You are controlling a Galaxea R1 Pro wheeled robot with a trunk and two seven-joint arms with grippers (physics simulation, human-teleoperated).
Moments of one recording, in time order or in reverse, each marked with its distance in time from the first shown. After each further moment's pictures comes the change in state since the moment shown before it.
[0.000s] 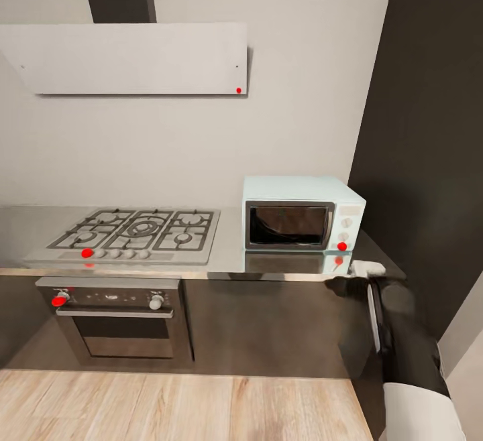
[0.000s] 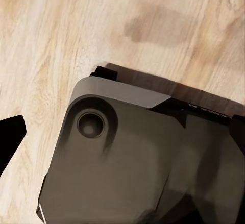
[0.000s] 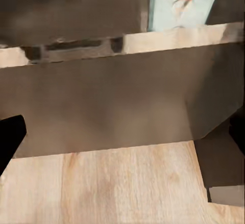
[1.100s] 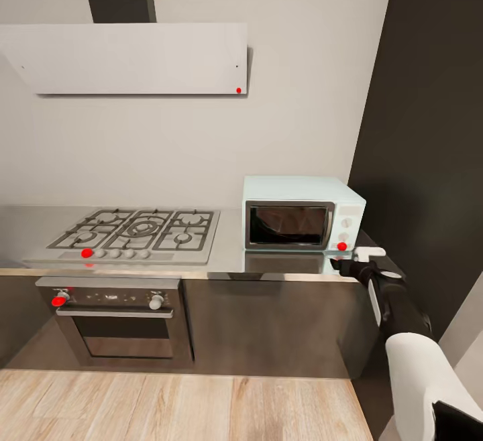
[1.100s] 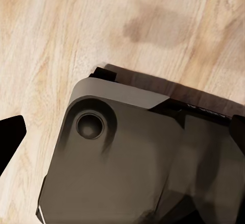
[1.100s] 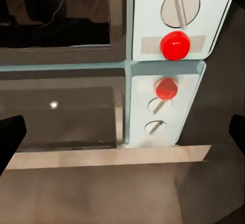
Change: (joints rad) left arm 0.000 0.000 0.000 -0.002 -0.006 -0.001 -0.003; right arm -0.228 -0.112 -0.147 0.605 0.017 -0.692 0.002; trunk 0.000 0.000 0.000
